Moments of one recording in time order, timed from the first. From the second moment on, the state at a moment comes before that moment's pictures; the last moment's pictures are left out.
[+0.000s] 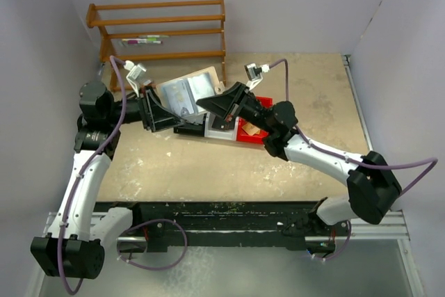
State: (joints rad) left arm -0.06 0.97 0.99 -0.09 1.26 -0.67; right arm 0.75 1.43 0.92 1.00 -0.43 1.13
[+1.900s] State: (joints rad) left arm 0.01 1.02 1.04 -0.11 1.21 -0.69; right arm 0.65 1.35 0.76 0.83 -0.38 1.15
